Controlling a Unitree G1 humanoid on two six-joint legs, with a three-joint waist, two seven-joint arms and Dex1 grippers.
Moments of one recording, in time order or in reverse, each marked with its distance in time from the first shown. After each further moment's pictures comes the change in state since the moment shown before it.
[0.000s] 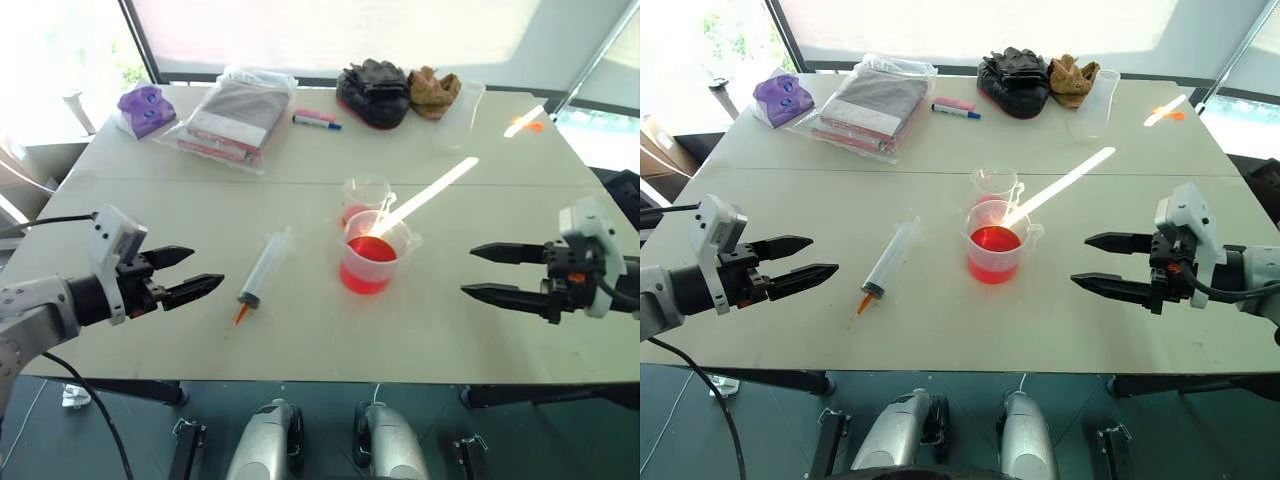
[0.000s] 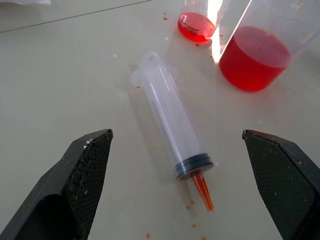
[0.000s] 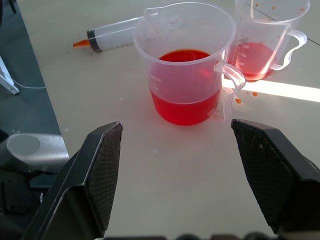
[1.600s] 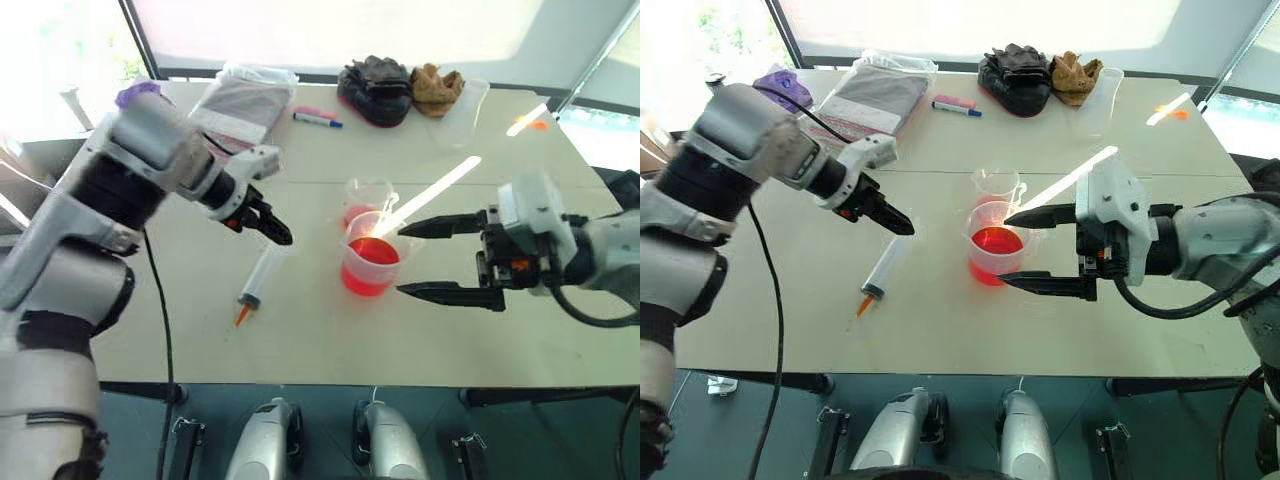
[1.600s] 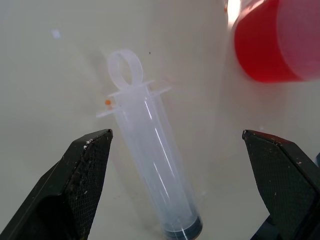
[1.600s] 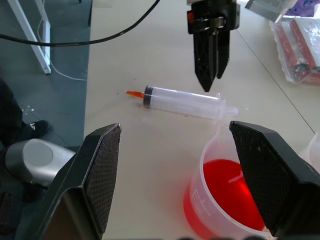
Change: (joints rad) left arm -1.339 -0.240 -1.170 0.962 0.321 0.503 -0.223; right arm -0.319 0.039 0.236 -0.233 0.105 0.007 -0.142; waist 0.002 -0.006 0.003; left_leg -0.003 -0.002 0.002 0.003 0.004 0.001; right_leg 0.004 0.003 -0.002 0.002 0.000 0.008
